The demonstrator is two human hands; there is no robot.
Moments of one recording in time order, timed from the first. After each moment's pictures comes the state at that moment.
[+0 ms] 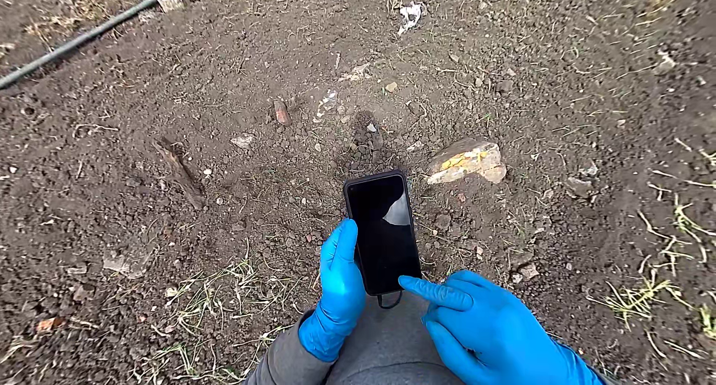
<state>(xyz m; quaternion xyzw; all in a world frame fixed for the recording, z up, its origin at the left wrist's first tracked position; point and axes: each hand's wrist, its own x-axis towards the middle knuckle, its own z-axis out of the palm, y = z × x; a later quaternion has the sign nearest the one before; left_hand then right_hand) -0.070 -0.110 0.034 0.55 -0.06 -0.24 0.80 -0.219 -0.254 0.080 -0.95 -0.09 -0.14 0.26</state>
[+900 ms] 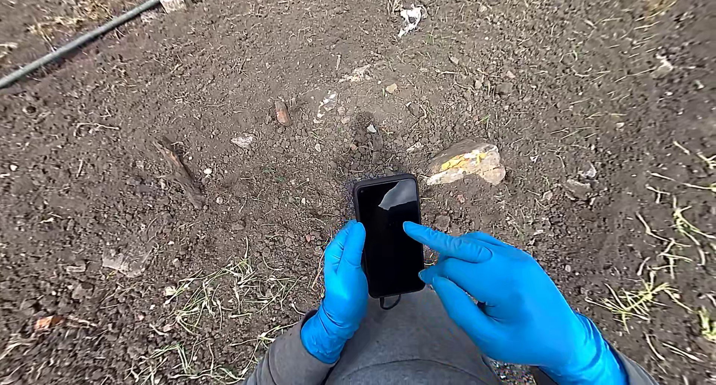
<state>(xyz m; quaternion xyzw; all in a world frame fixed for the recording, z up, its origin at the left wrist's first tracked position) -0.080 -0.108 0.034 0.55 -0.07 -0.25 0.80 -0.191 -0.271 0.111 -0.95 -0.05 -0.17 0.27</state>
